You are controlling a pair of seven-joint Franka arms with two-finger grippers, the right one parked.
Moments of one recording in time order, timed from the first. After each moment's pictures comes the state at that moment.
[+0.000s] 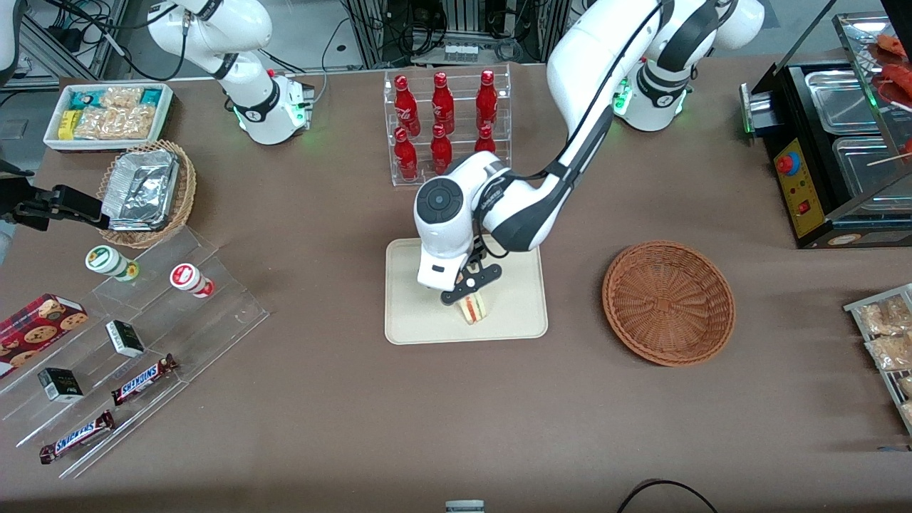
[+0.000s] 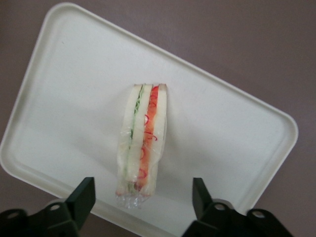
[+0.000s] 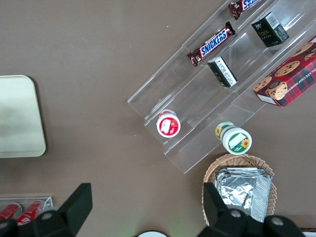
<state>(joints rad) -0.72 0.76 -0.10 -1.22 0.06 1.95 -1.32</state>
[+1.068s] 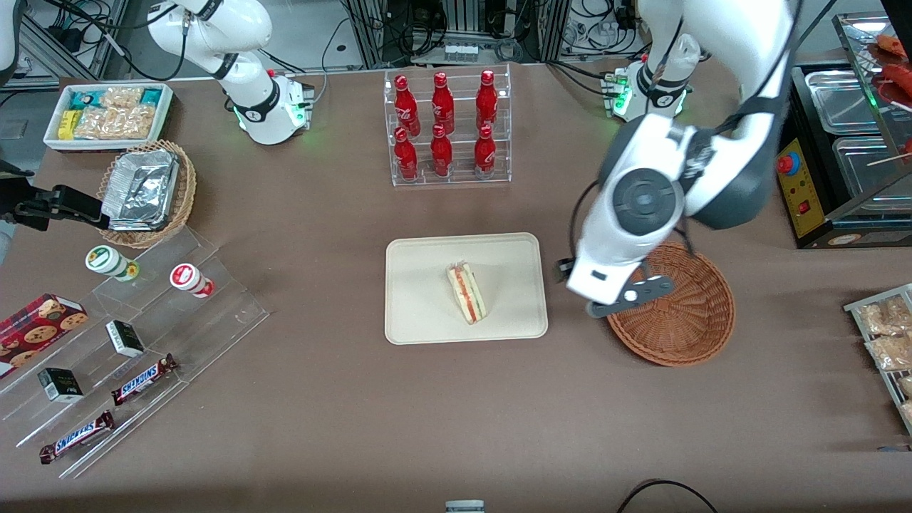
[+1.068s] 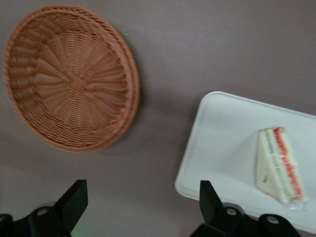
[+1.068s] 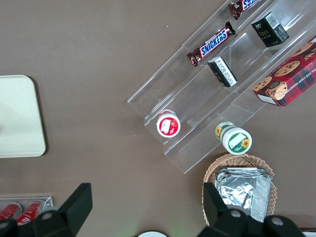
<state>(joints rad) -0.36 0.35 -0.08 -1.49 0.04 1.66 -0.71</state>
